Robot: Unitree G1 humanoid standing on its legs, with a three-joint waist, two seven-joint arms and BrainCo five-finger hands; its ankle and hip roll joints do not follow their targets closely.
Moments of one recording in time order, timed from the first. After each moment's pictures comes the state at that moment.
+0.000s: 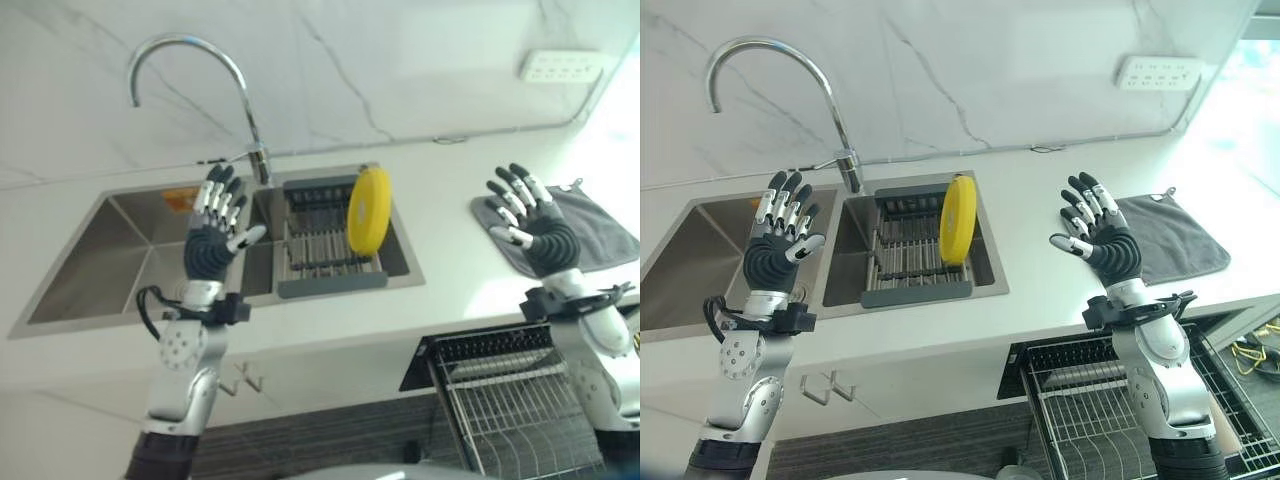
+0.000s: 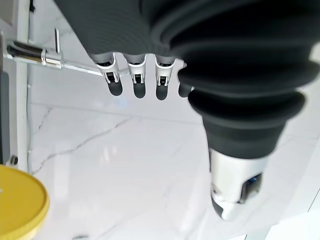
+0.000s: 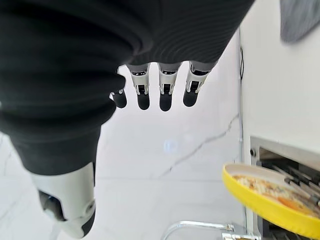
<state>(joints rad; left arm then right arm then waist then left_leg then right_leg) 0.00 0.36 0.00 -0.28 -0.49 -0.23 0.05 -0.02 -0.55 -0.09 -0.32 0.61 0.01 0.09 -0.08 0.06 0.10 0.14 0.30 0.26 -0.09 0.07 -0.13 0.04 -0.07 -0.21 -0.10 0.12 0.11</state>
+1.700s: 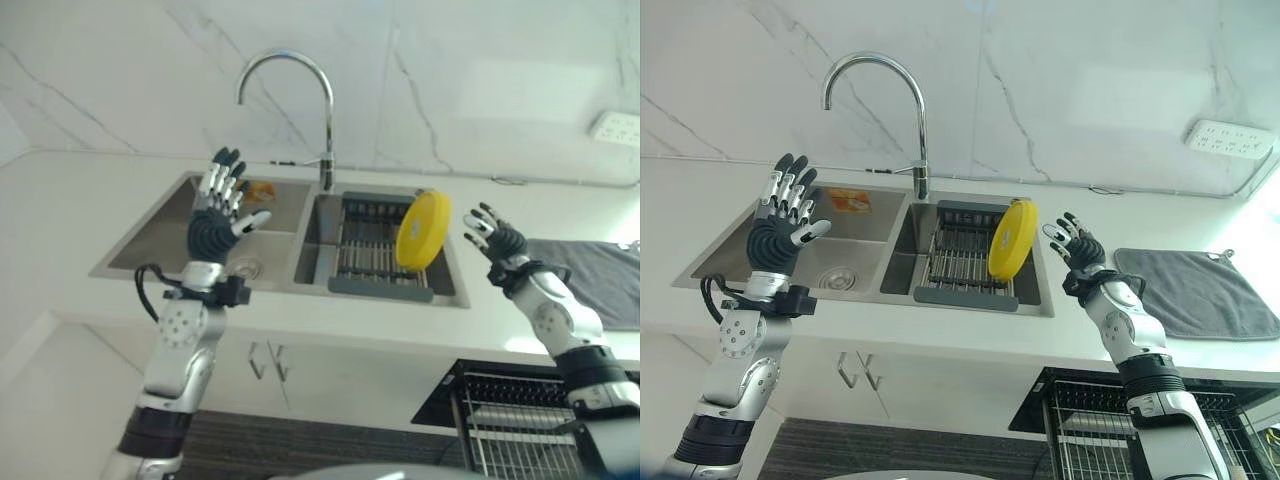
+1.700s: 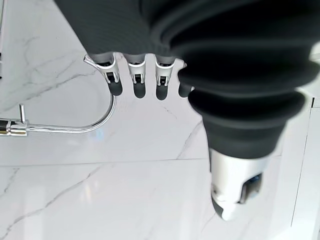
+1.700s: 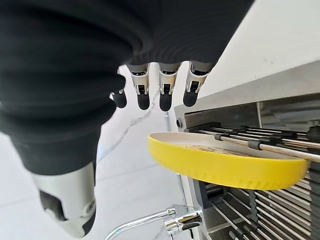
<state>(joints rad) -0.09 0.45 -0.04 -0.22 -0.50 -0.22 0.07 -0.41 -0.55 0.07 0.37 0.81 0.21 -0.01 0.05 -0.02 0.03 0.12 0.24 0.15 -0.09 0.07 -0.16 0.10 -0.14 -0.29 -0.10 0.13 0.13</state>
